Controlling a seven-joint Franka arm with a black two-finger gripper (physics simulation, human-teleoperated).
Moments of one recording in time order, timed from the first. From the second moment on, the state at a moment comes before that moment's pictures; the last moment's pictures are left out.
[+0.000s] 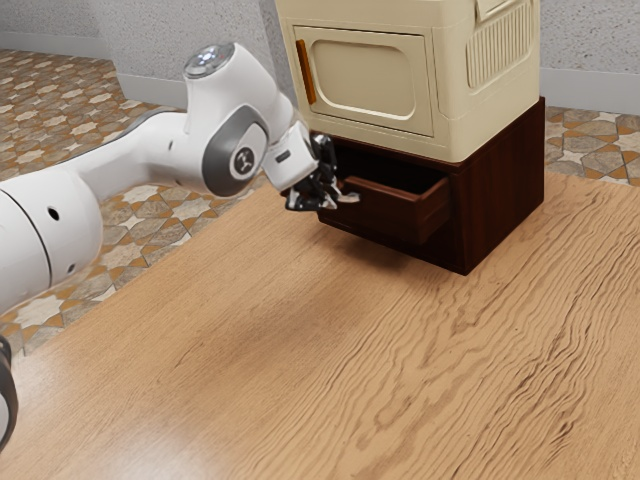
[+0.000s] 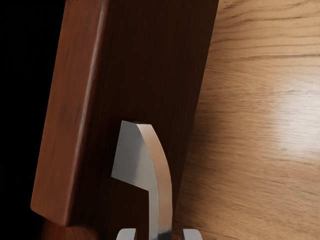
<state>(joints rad) 0.28 0.42 -0.21 -1.33 0.07 2.26 1.53</state>
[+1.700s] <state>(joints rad) 0.31 0.12 -0.19 -1.76 0.07 2.38 1.48</state>
